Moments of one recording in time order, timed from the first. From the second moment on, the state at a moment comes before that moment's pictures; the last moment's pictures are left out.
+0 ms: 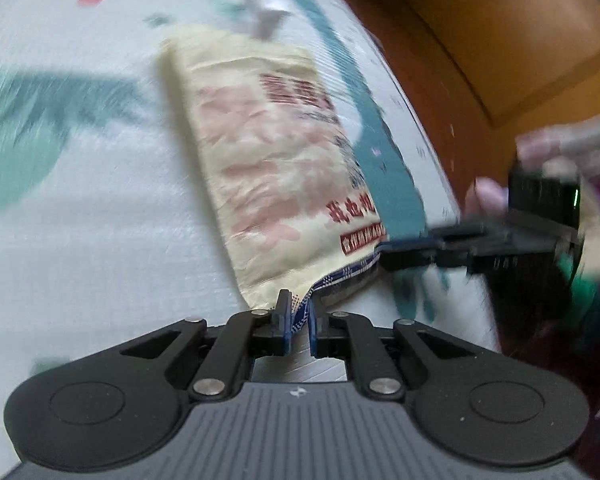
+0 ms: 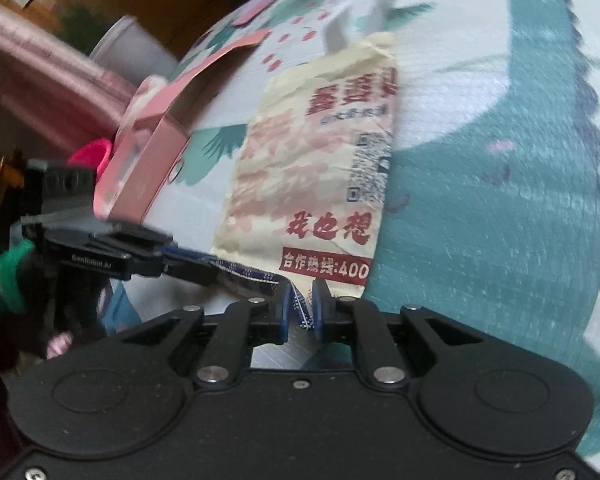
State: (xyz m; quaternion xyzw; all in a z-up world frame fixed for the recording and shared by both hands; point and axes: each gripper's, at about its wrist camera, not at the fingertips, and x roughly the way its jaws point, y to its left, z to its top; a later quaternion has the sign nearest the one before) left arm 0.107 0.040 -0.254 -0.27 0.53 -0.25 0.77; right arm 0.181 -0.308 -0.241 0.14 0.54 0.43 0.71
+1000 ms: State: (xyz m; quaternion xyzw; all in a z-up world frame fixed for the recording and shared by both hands) left arm 0.074 -0.079 -0.219 0.04 0.43 -0.20 0.88; right arm 0.164 -0.302 -0.214 0.02 0.49 0.36 0.79
